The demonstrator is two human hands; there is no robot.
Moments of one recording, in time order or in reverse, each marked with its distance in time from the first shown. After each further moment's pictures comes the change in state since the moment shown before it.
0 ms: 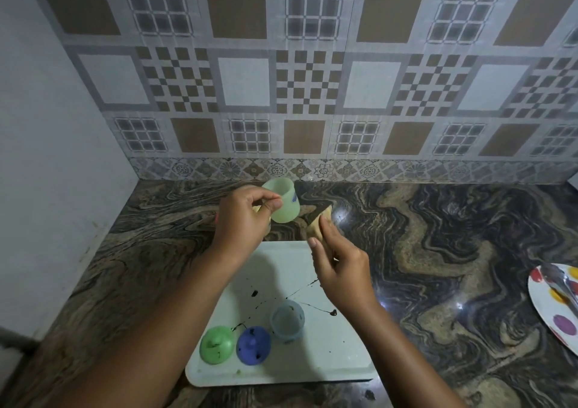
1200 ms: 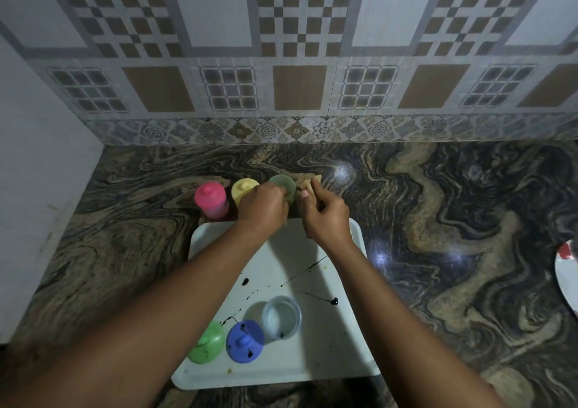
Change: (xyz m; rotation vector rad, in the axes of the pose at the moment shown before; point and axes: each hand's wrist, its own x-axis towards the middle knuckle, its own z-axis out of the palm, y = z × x) left_hand 0.041 -0.104 0.117 0.743 -0.456 0.029; right_hand 0.073 0.104 0.070 -0.002 -0.051 0.462
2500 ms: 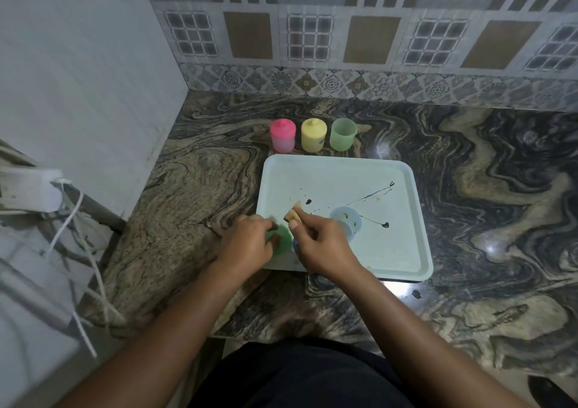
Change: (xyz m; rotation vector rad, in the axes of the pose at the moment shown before) left_hand -0.272 -0.086 -0.024 -0.146 -0.100 -0.187; right_hand -0.235 -0.050 0.033 0.053 -0.494 0.032
